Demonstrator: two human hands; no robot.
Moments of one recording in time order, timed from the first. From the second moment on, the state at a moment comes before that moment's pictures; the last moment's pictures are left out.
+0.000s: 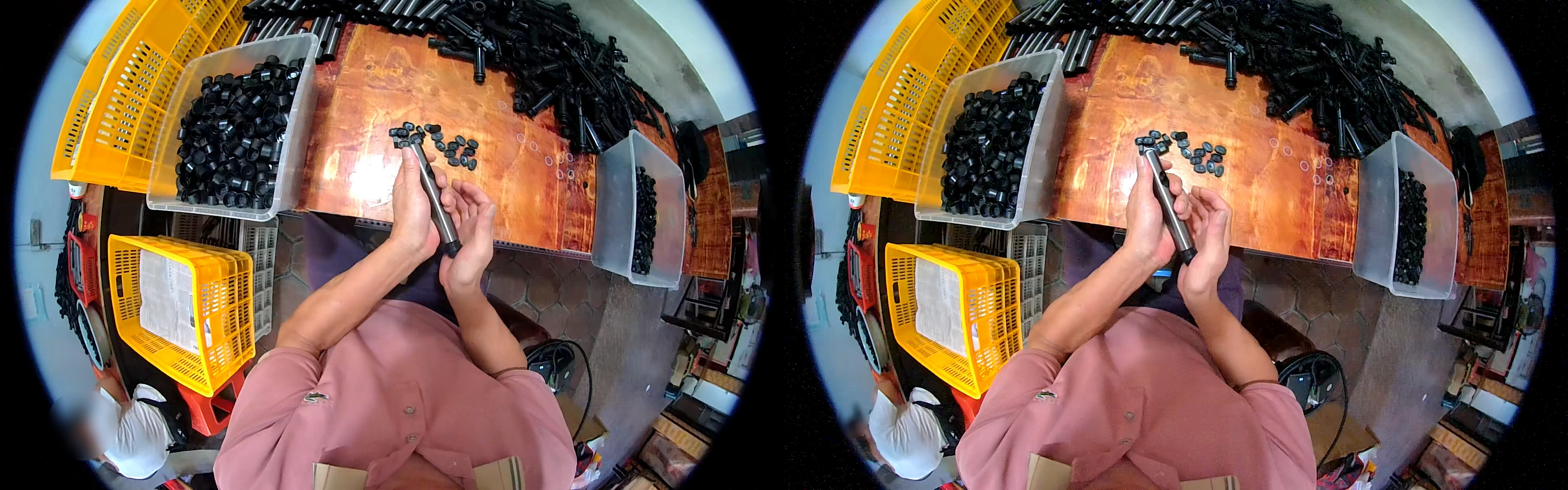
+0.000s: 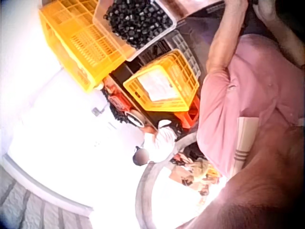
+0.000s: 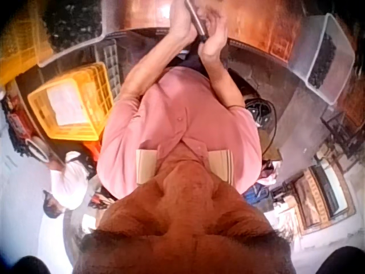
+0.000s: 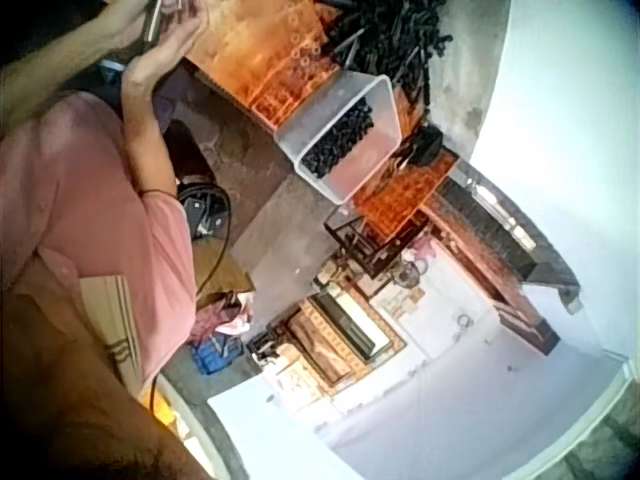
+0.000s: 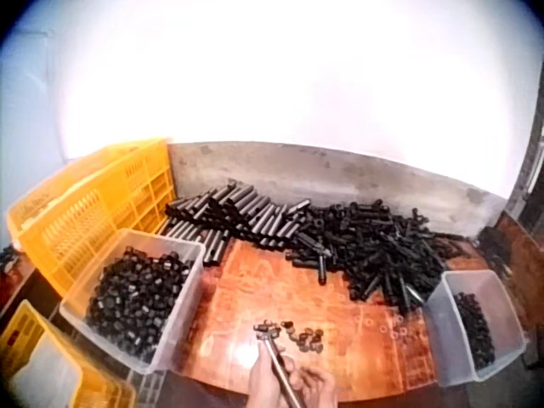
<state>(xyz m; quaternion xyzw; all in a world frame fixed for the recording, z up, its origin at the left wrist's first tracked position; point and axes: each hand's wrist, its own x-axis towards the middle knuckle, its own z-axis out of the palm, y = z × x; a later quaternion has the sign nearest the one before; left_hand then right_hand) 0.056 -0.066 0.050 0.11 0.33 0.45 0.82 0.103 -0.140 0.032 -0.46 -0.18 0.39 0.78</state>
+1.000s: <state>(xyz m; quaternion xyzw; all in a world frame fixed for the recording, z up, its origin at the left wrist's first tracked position) 0.035 -0.038 0.054 0.11 0.29 0.52 0.80 0.124 -0.173 0.040 -0.55 -0.28 0.39 0.68</state>
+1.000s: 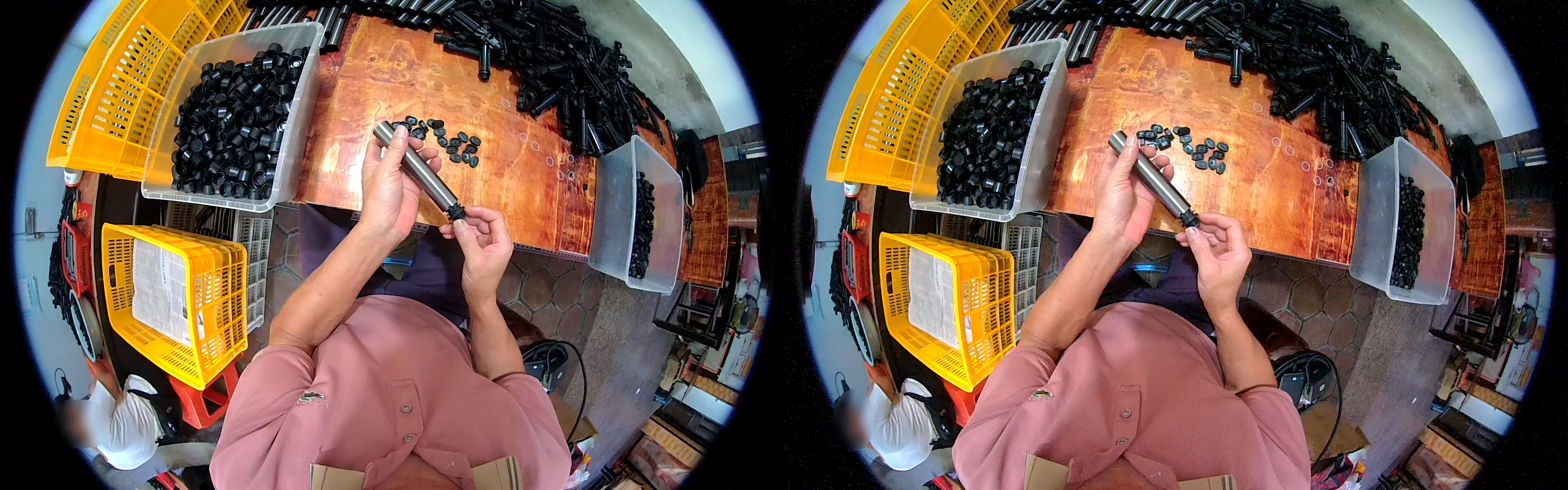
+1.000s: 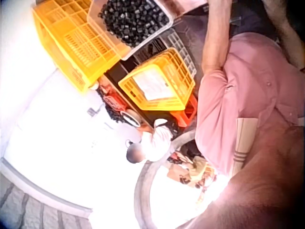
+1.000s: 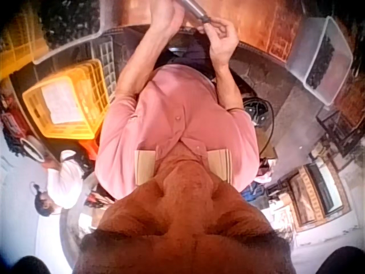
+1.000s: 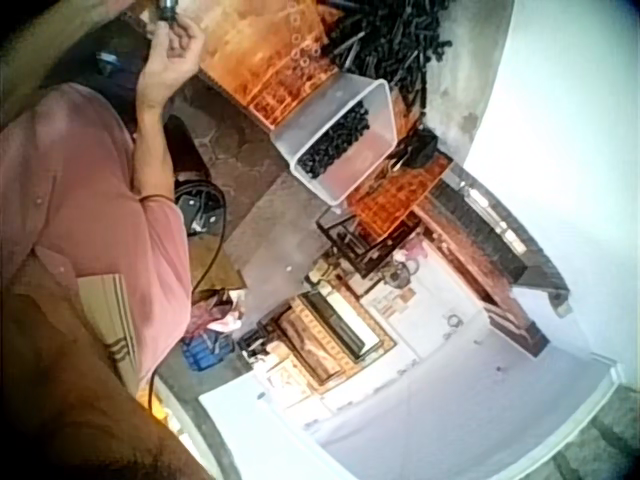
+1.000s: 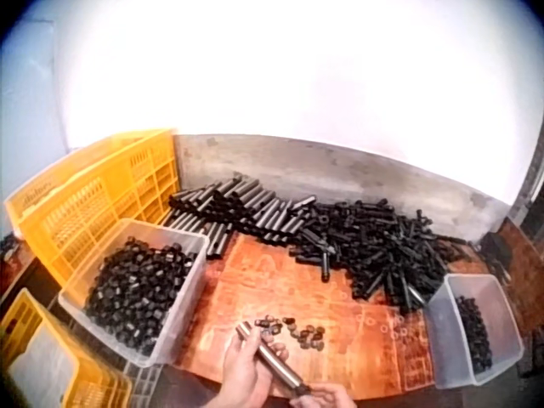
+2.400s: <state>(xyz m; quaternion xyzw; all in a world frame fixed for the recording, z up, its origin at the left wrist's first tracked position) 0.037 -0.045 0.060 0.12 0.27 0.53 0.79 0.120 -0.170 0.033 -0.65 -0.48 0.07 0.58</state>
